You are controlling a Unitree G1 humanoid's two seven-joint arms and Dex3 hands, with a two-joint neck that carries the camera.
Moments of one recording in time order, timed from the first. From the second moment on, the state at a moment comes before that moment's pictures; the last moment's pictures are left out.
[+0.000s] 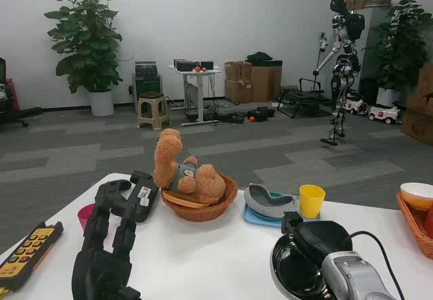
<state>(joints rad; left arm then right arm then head) -0.42 0.17 -0.28 0.57 -0.86 -0.88 -0.07 -0.57 -0.47 0.27 0.31 -0.91 0.16 0.10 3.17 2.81</state>
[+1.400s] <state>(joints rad) -0.41 0.17 -0.29 0.57 -0.87 -0.88 -0.07 -0.69 -0.42 0.28 0.79 -0.90 0.06 0.02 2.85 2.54</state>
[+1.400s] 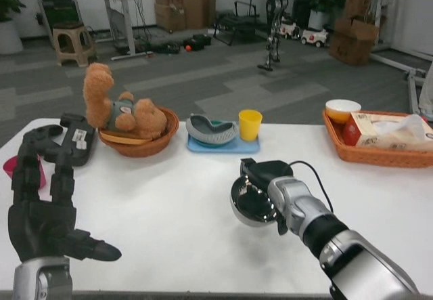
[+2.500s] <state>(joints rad) -0.44 0.16 -0.35 0.59 -0.87 -0.88 -0.07 -0.79 -0.36 0.50 1.18 -0.89 0.02 -0.20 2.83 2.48</state>
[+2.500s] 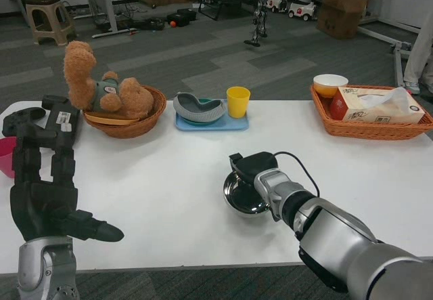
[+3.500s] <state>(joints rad) -0.44 0.16 -0.35 0.60 -0.87 -0.88 -0.07 -0.80 -0.36 0.55 1.26 -0.75 0.03 -0.21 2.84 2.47</state>
